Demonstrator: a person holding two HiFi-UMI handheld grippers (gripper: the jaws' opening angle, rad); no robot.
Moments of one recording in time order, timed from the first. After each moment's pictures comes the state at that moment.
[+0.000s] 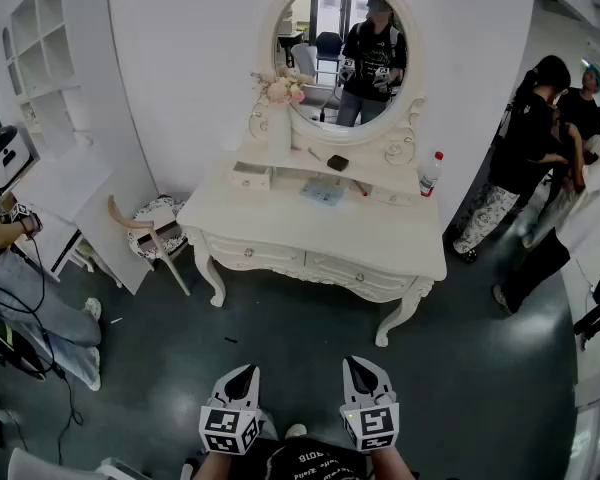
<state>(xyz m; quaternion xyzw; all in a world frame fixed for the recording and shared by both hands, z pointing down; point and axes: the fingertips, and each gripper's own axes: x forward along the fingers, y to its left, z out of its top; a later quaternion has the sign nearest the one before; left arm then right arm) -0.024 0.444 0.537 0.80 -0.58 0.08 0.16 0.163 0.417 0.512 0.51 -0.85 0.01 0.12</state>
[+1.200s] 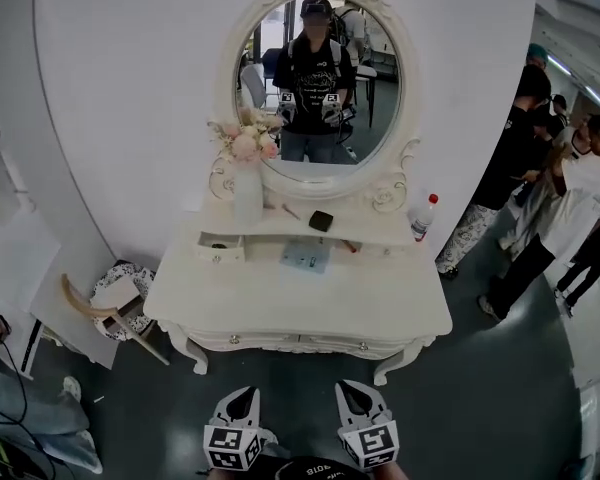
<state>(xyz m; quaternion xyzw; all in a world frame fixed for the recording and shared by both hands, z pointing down) -0.066 0.217 0.546 0.84 -0.51 0.10 0.18 0.109 0.232 0.510 0.54 -0.83 0.04 0.13</state>
